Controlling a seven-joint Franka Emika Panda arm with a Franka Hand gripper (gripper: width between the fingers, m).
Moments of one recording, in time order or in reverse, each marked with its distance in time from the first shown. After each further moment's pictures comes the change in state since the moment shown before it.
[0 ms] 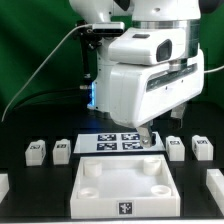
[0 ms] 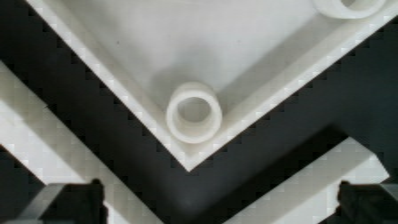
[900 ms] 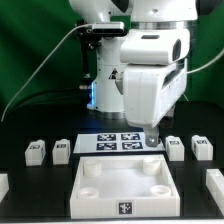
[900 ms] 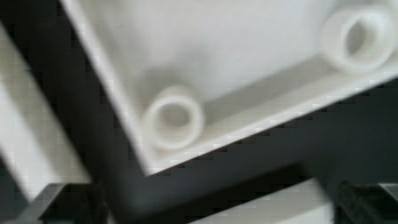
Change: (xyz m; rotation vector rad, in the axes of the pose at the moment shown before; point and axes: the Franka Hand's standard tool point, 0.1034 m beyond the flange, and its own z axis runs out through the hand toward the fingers) arm -0.034 -0.036 0.014 -0.022 0.011 -0.471
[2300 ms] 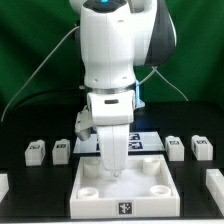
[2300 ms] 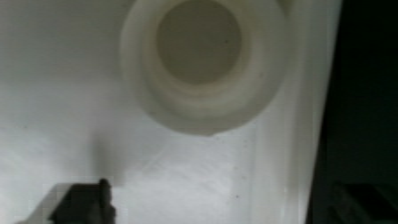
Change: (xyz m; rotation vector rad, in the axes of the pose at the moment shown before) arm -0.077 -0.046 0.088 0.077 0.023 -0.215
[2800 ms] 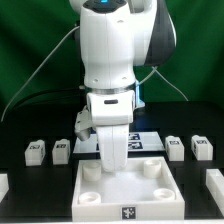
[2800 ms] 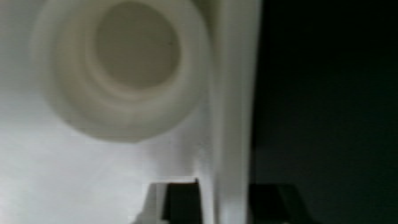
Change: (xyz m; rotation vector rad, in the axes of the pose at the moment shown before) arm 0.000 0.000 0.000 -0.001 0.000 0.002
